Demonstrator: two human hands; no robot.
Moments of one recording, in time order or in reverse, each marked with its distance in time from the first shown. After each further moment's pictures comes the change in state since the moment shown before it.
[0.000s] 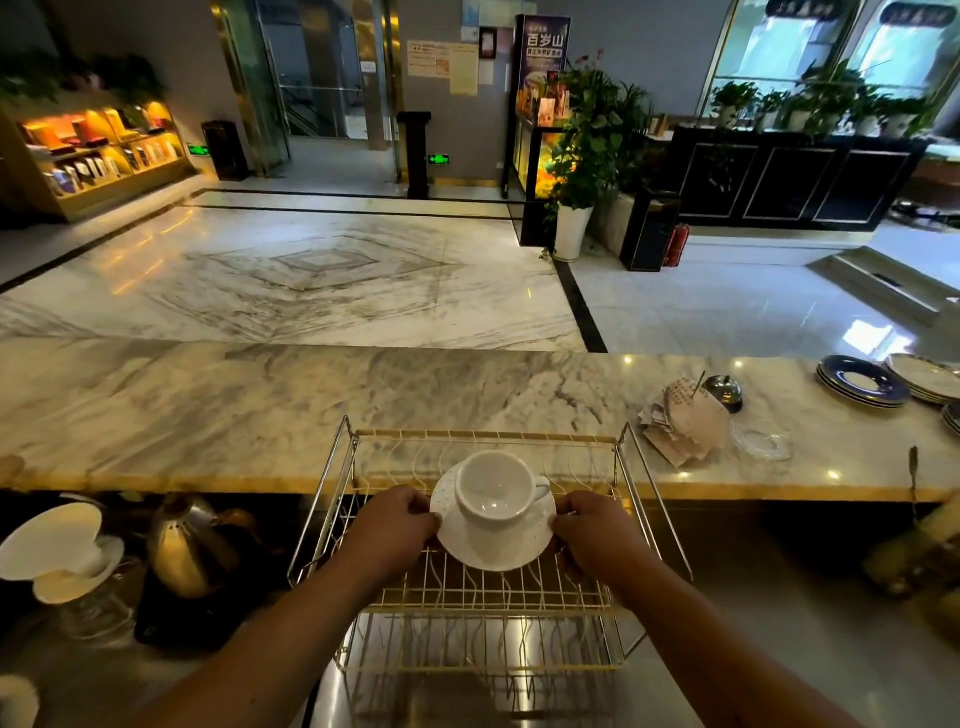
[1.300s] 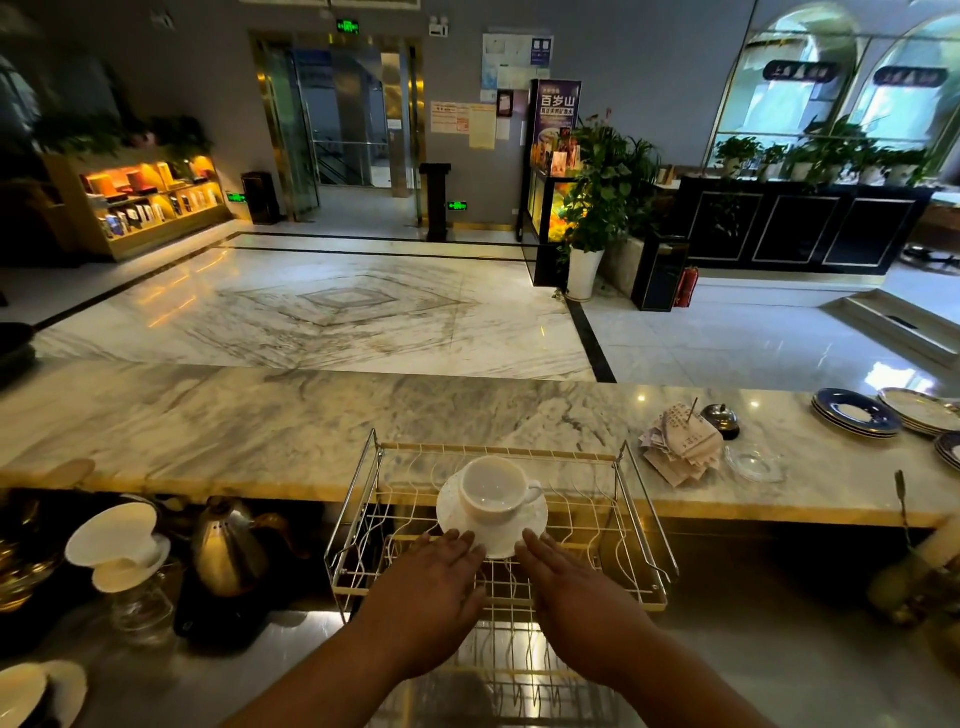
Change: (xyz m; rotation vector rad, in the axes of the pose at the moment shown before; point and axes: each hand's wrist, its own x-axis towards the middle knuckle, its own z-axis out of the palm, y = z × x) left_hand -0.083 -0.025 0.020 0.766 -0.023 0.634; right_hand -0.067 0.030 0.023 -1.059 -0.128 -0.691
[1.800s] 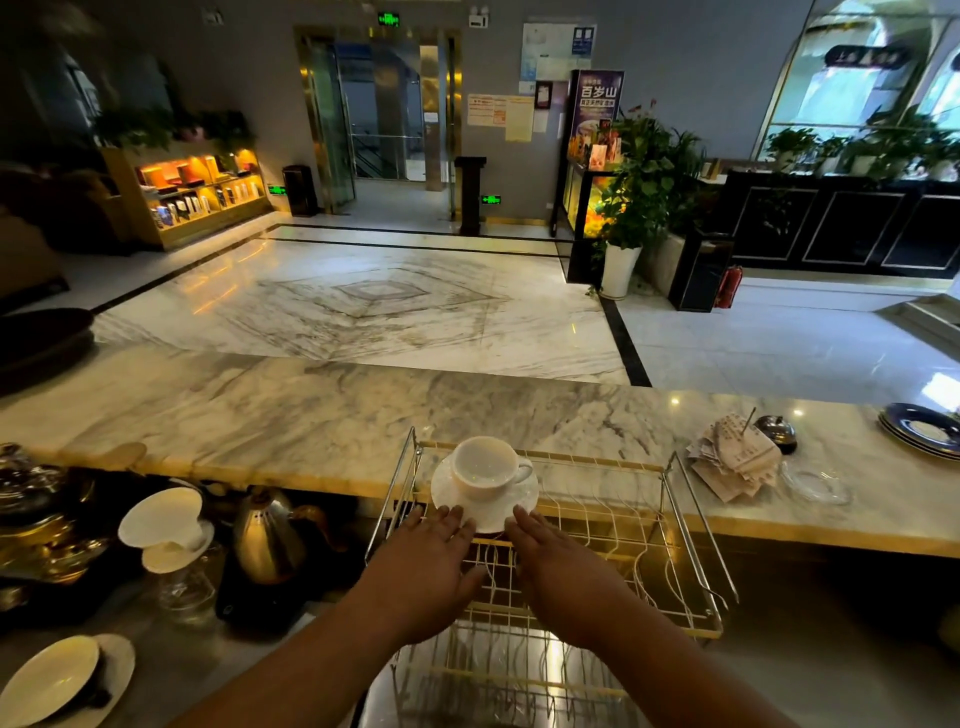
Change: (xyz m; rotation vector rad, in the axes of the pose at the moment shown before) left_hand 0.011 -0.056 -0.010 0.115 -0.061 -0.112; right_hand 0.072 -0.027 0.004 0.018 0.037 -0.039
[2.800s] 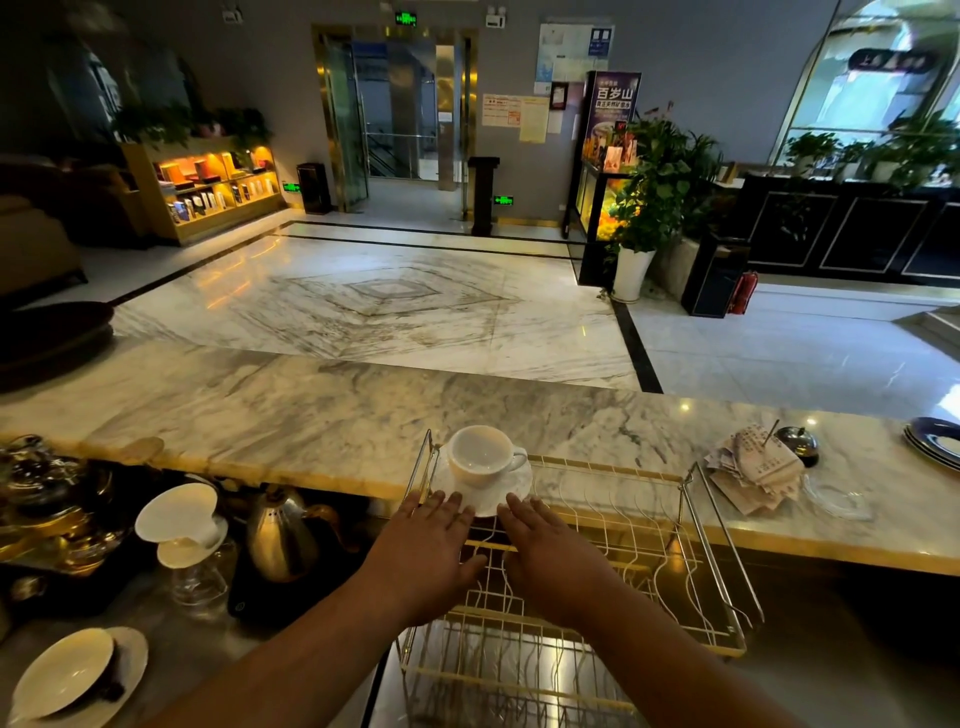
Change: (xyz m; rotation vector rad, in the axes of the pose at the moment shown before) left_hand 0.011 -0.025 -0.005 0.071 0.008 -0.056; right_hand 0.042 -0.013 0.001 -0.035 -0.036 0.027
